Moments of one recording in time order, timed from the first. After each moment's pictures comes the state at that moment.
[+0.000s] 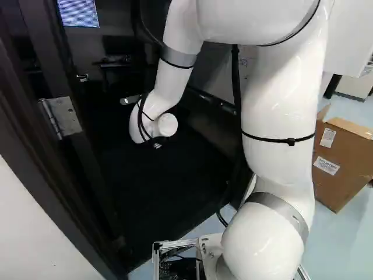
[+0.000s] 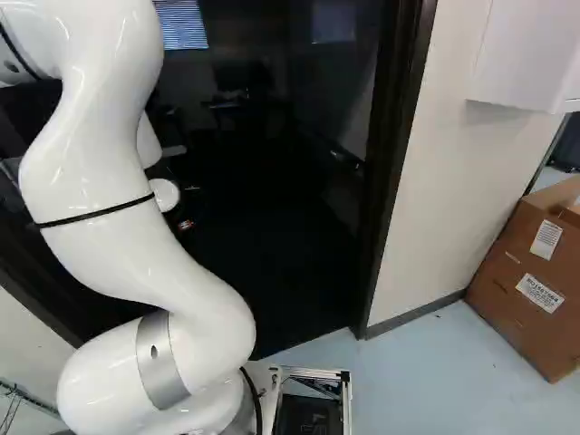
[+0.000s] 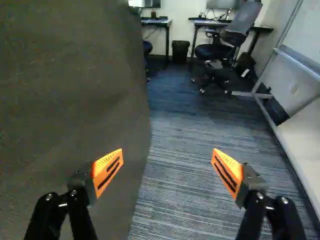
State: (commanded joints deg) arm 33.7 -15.9 -38.8 0.0 43.1 0.0
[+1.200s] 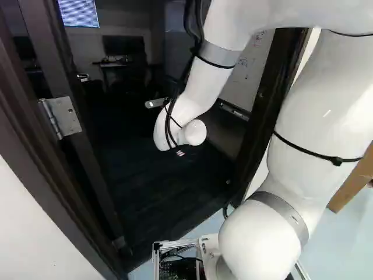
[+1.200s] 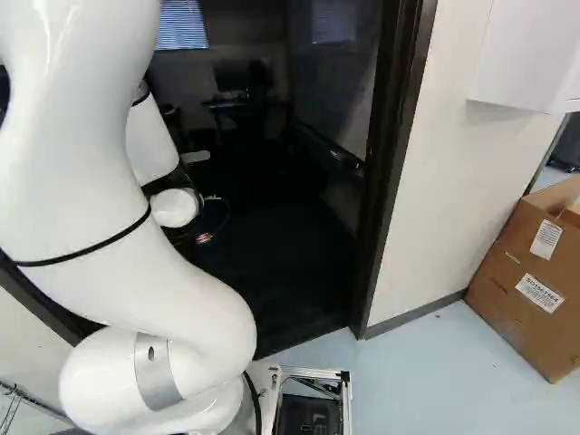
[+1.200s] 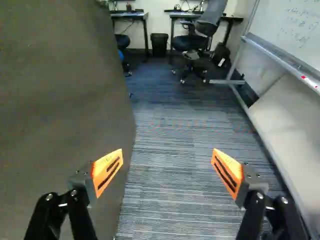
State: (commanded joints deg) arm 26.1 -2.6 -23.8 0.0 43.1 0.0
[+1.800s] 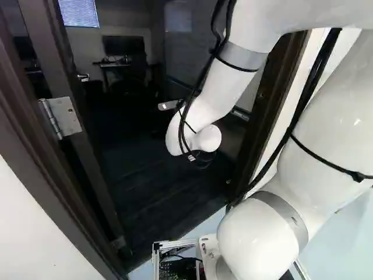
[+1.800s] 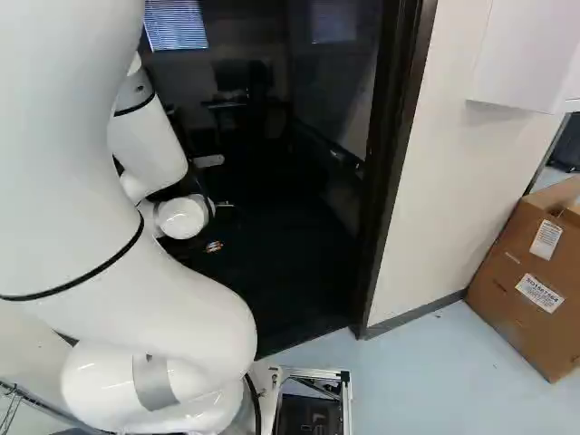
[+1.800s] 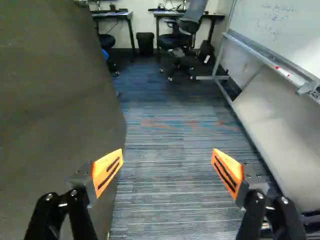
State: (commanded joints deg) arm 21.2 4.1 -17.0 0.0 43.1 0.0
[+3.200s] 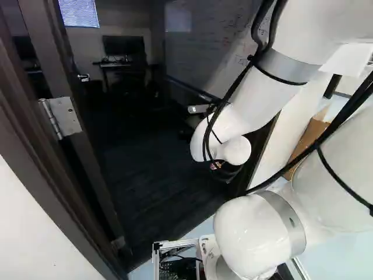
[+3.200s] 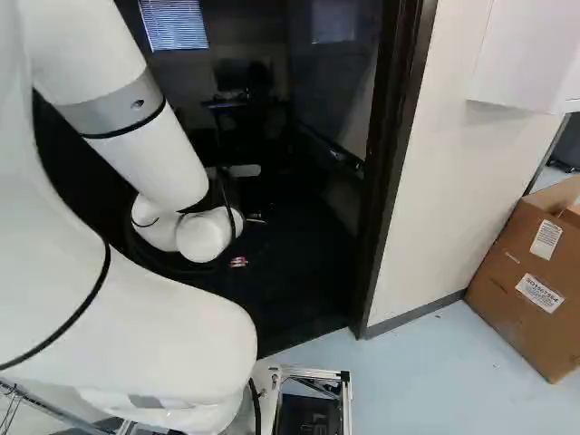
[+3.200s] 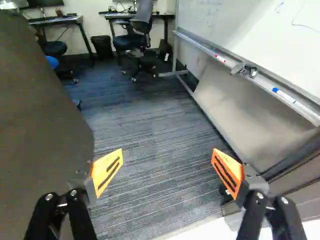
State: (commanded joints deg) arm 6.2 13.6 -8.3 0.0 43.1 0.0
